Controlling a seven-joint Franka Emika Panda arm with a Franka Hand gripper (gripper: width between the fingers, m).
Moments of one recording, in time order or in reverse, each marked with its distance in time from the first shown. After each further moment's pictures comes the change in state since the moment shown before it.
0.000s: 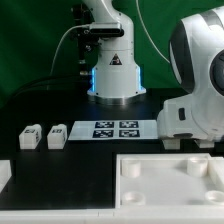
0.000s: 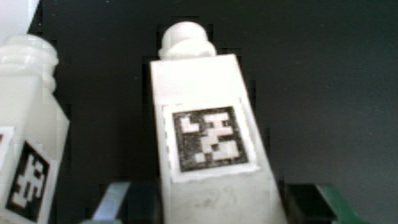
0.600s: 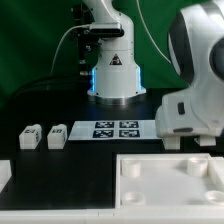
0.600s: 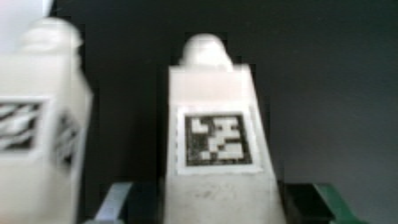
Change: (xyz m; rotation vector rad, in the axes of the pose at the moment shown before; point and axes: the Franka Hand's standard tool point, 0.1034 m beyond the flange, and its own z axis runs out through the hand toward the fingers) arm -0.001 0.003 -0.031 0.001 0.060 -0.044
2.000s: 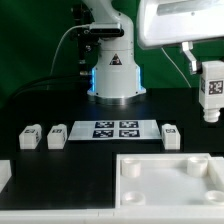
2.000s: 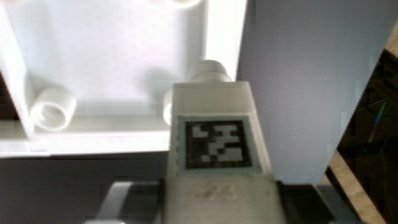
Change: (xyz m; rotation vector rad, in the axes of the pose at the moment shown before) arm -0.032 0.013 -0.194 -0.059 1.136 -0.115
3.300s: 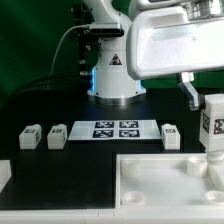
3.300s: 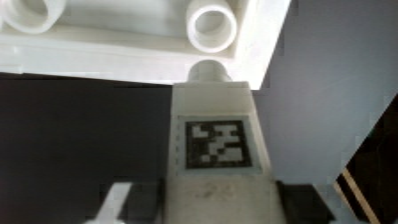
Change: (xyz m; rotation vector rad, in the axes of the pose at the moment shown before) arm 0.075 0.026 0.047 0.007 0.035 -0.096
